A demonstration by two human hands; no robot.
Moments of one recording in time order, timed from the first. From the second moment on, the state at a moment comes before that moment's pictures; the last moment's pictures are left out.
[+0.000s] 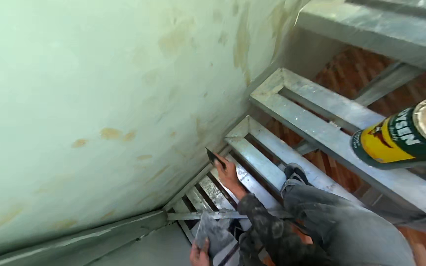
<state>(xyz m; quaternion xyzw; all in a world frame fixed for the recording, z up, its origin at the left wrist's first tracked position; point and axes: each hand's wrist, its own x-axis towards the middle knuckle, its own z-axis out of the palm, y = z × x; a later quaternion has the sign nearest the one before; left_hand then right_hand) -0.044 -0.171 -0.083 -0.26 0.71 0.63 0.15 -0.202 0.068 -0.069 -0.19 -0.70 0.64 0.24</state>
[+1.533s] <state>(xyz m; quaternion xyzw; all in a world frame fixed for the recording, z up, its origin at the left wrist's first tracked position) -0.057 -0.125 0.031 0.08 0.72 0.69 -0.02 -0.039 0.051 0.040 -0.31 -0.52 0.77 0.18</state>
